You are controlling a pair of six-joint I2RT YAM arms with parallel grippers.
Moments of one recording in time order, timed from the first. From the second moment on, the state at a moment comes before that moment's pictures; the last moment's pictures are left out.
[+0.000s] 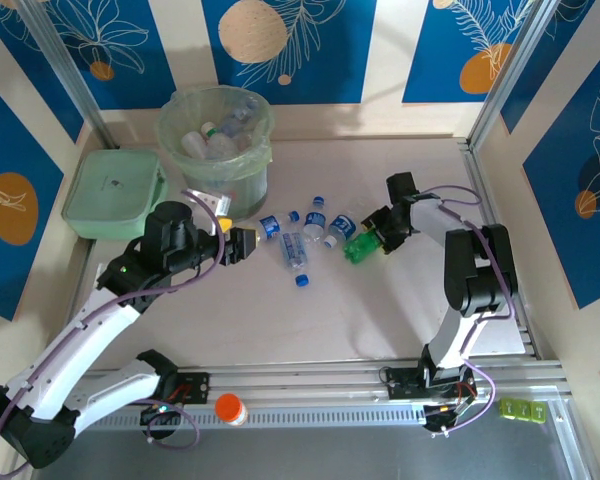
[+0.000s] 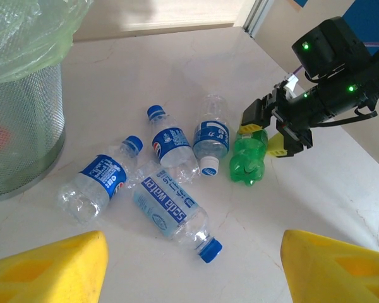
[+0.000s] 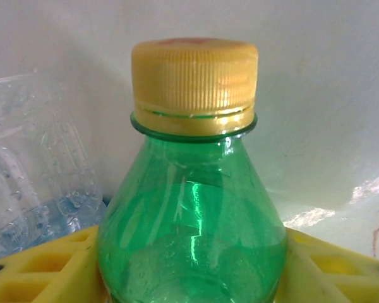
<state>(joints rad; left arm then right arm) -0.58 0.92 0.99 -0.52 0.15 -0.26 0.14 1.77 1.13 -0.59 -0.21 1.05</state>
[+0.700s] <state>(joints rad) -0.68 1.20 1.11 -0.51 0.34 -0.39 0.27 0.99 0.87 -0.49 -0.37 0.88</state>
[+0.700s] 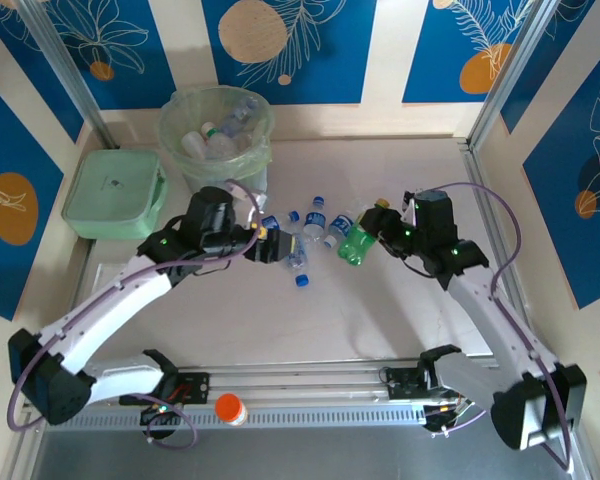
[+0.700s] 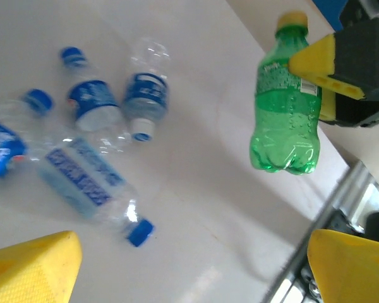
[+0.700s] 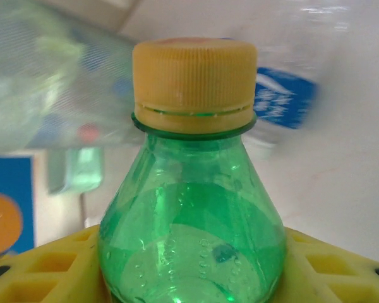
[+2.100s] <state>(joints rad) -0.84 1.42 1.24 -0.20 0.70 -0.58 0.45 0.76 0.79 -0.19 -0.53 0.95</state>
